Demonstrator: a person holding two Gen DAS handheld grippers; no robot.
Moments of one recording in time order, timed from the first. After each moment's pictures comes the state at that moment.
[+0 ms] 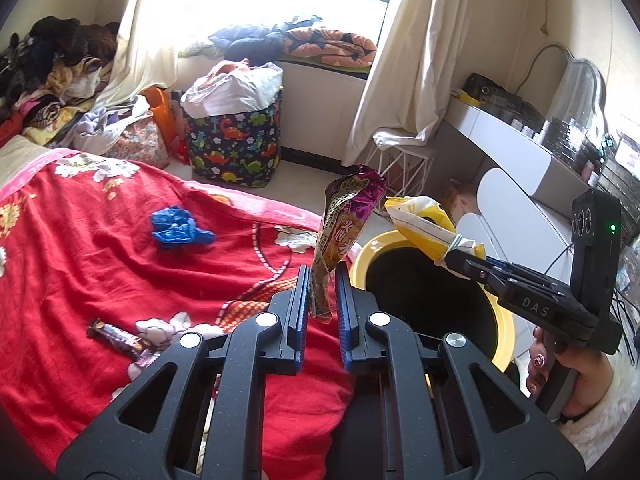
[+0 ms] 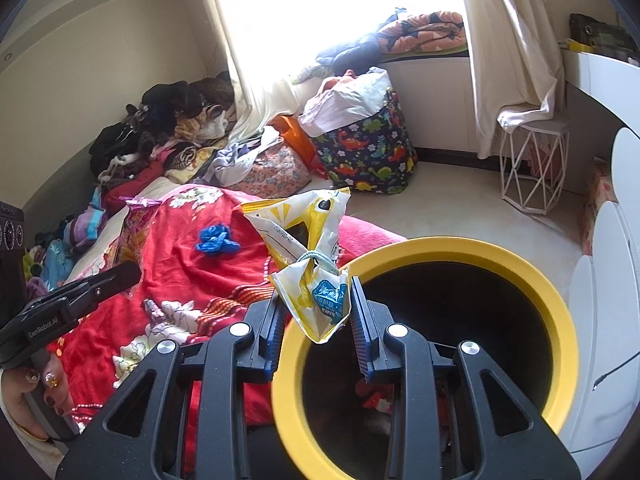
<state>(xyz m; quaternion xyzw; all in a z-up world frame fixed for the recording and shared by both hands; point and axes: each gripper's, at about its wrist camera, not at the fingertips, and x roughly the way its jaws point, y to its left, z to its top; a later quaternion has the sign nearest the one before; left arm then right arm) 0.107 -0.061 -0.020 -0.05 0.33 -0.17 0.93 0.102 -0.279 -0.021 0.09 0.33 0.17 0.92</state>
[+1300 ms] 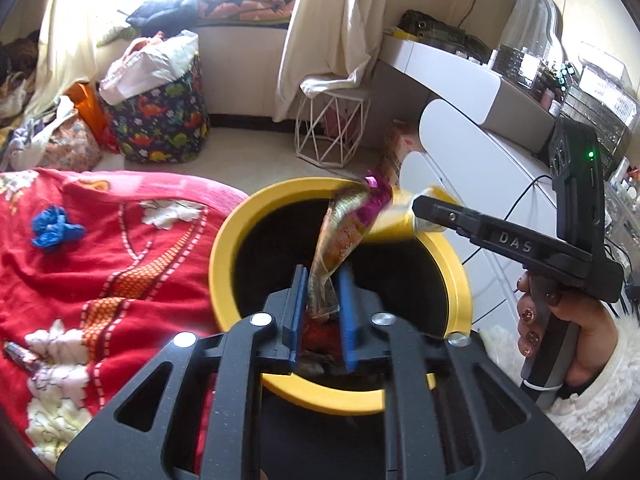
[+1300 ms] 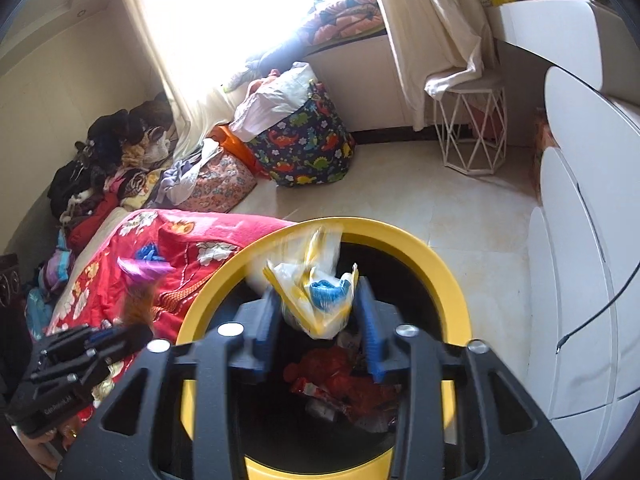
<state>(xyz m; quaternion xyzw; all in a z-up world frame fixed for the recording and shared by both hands) 0.124 -0.180 -0.059 0.01 0.38 -0.27 0.88 0.097 -0.383 -0.047 0.16 0.36 0.07 0.92</state>
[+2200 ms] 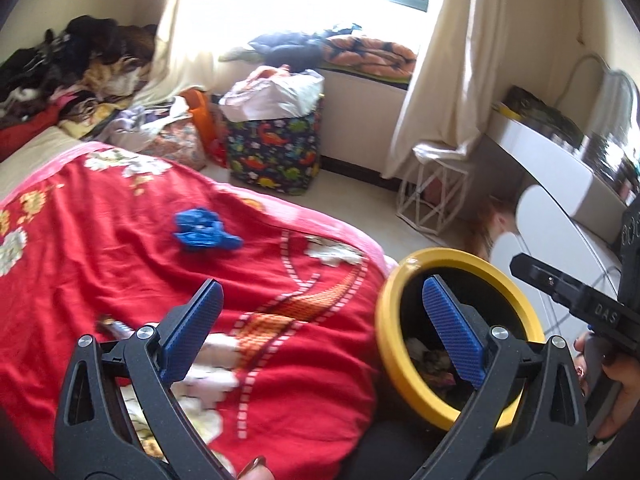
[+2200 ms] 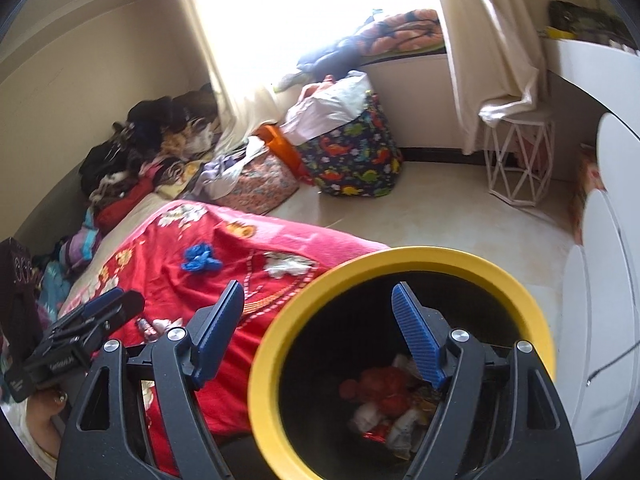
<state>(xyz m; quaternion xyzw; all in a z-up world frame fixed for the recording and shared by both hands) 0.123 -0.061 -0.028 -0.06 0.31 -0.08 0.94 0.115 -0.301 -0.014 0.11 0.33 0.15 0.92</state>
